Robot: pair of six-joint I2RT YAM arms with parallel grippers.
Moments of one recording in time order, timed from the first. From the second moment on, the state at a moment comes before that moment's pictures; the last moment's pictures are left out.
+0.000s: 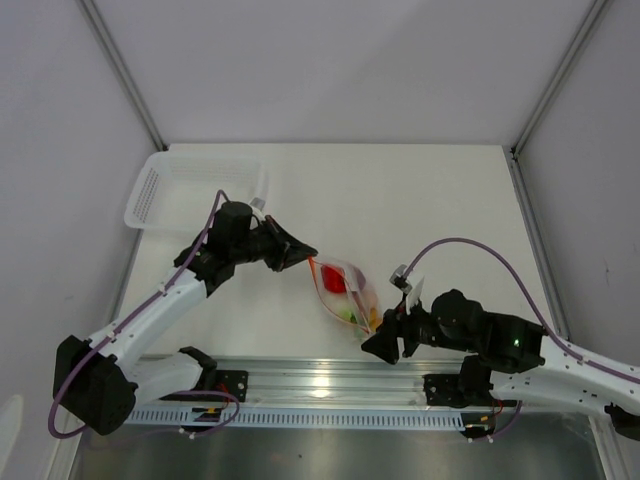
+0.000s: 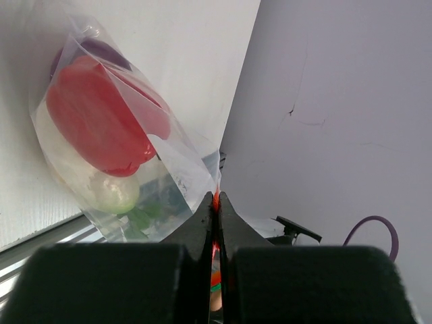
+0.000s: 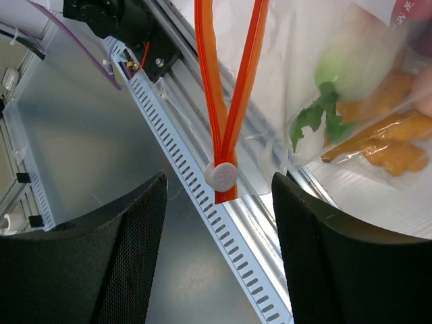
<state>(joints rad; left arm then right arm) -0.49 1.10 0.84 -0.29 0.45 -1.32 1.21 0.59 0.68 -0.54 -0.02 0.59</state>
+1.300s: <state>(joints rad) -0.43 0.87 0.71 -0.37 0.48 -1.24 1.30 0.49 0.65 -0.40 0.46 0.53</state>
